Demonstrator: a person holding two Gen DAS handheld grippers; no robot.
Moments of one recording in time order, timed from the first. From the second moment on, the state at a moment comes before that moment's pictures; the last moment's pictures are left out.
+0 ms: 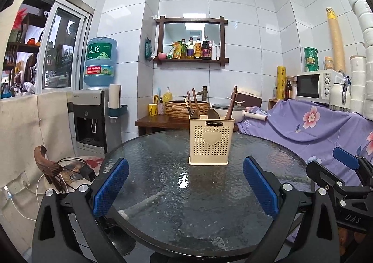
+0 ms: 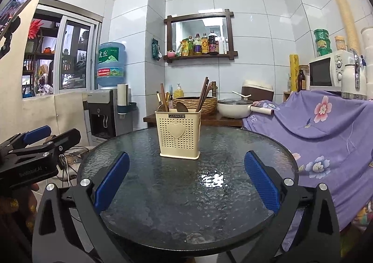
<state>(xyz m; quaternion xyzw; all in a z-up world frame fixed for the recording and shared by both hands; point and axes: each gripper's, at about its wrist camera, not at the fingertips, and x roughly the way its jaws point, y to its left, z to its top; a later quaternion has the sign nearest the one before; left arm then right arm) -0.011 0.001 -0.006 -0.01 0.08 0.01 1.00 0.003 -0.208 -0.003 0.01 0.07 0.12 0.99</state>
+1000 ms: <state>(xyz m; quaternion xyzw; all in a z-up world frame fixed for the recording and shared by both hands) -0.013 -0.001 -0.005 -0.02 0.08 0.02 1.00 0.005 -0.211 -0.003 0.00 0.08 0.12 0.99</state>
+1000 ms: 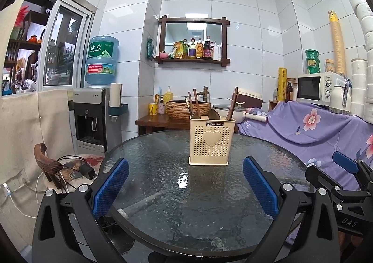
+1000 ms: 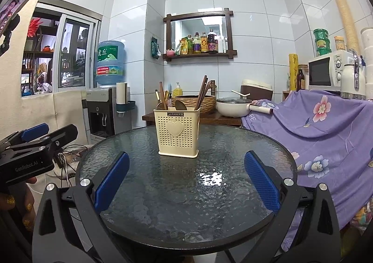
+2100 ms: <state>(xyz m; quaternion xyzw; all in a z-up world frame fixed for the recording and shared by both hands) -0.011 0.002 -0.002 -0.02 0.09 0.02 1.00 0.008 -0.208 -0.006 0.01 0.08 0.12 0.99</state>
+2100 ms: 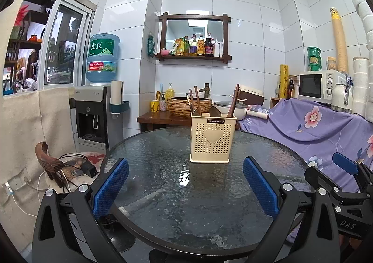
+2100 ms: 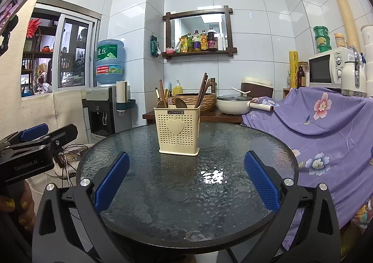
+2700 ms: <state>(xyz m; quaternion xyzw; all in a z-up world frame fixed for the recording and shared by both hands) -0.010 0.004 -0.001 -0.02 0.10 0.02 0.99 0.008 -0.207 -0.006 0.01 0.08 0.12 0.99</state>
